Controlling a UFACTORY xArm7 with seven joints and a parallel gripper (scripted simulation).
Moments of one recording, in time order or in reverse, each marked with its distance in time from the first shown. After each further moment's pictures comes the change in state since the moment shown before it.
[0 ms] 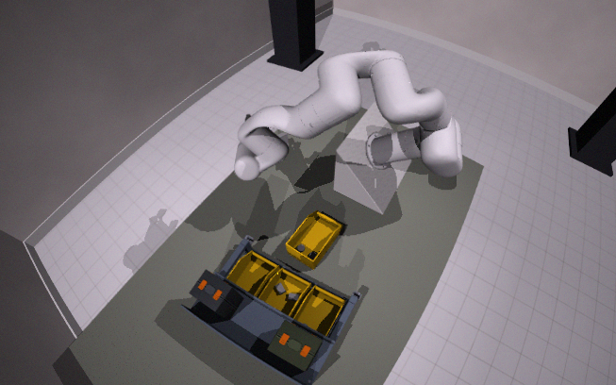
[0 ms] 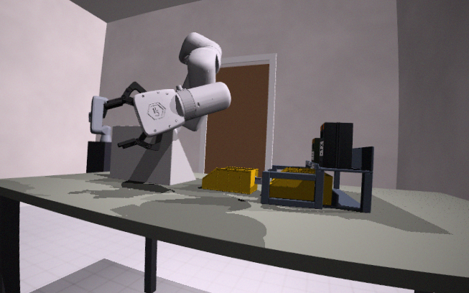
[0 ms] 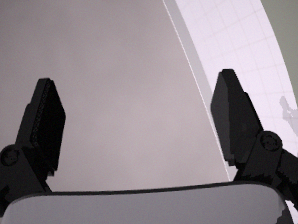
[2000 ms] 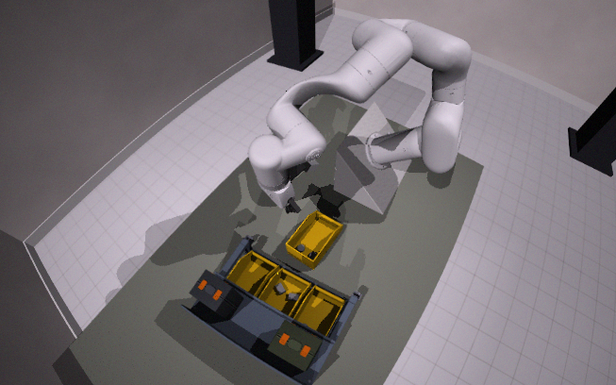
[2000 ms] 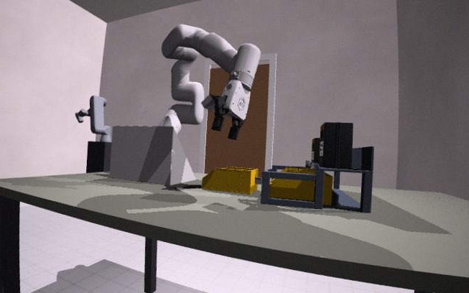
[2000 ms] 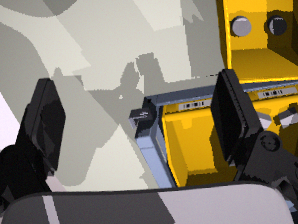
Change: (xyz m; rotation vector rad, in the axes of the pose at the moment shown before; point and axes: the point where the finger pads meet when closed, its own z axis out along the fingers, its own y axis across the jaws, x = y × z) arm 0.078 0.095 -0.281 -0.925 -0.232 -0.621
